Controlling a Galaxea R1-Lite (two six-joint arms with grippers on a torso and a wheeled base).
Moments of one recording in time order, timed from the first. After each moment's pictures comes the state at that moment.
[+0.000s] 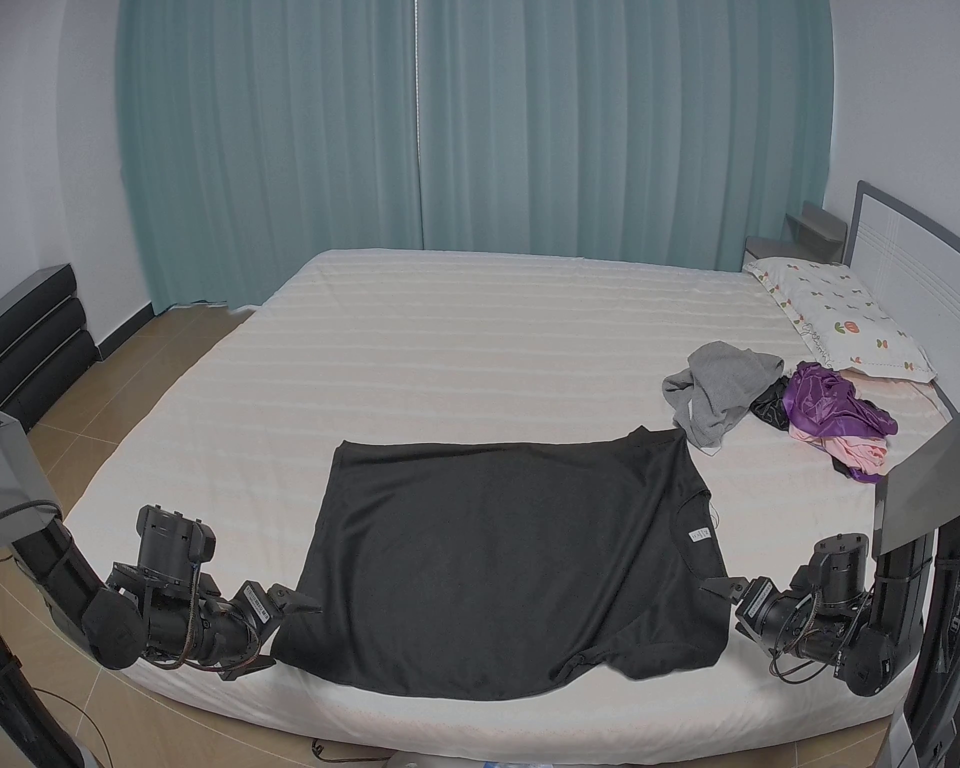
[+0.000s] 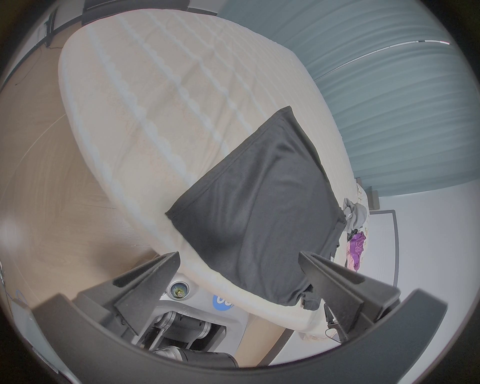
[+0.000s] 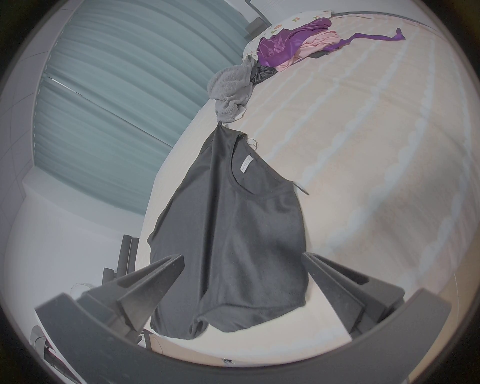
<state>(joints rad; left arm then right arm) -0.18 1.87 -0.32 -0.62 -0.25 -0.99 0.19 2.25 -0.04 -1.55 0.10 0.93</state>
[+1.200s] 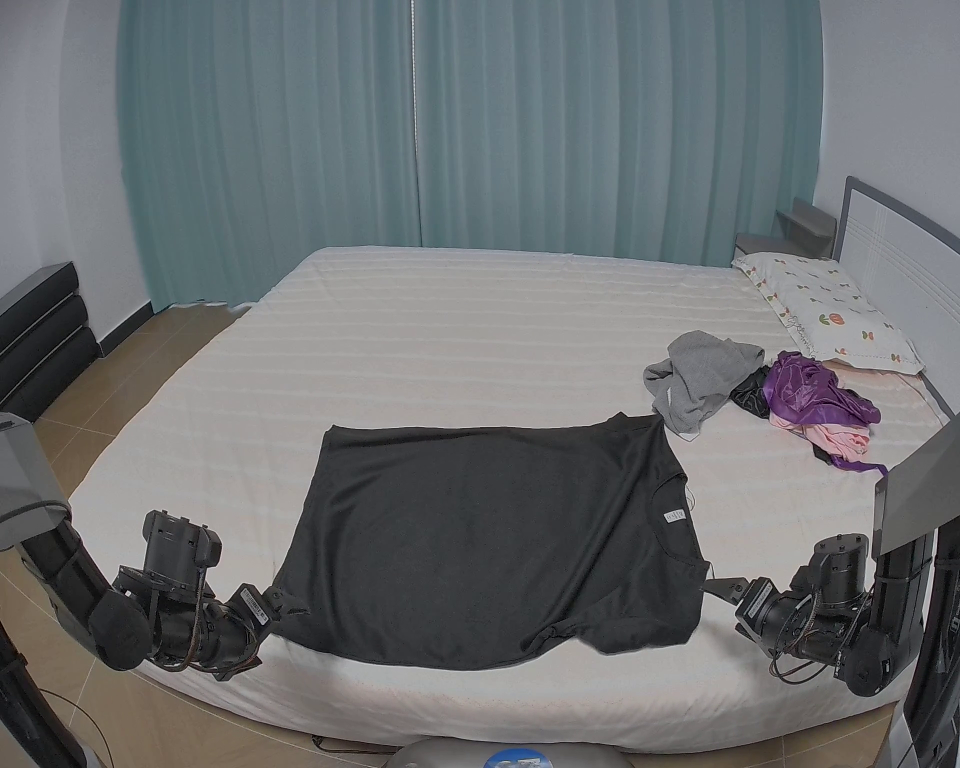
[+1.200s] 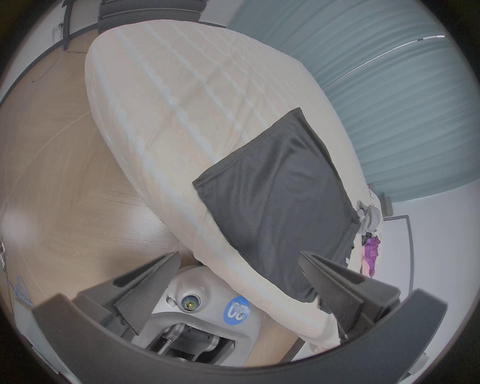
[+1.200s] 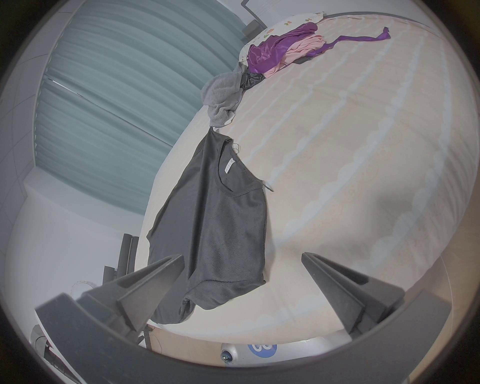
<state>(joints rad) -0.18 1.90 -0.32 -0.62 -0.12 -1.00 0.19 2.25 -0.04 -1.55 0.10 0.93</state>
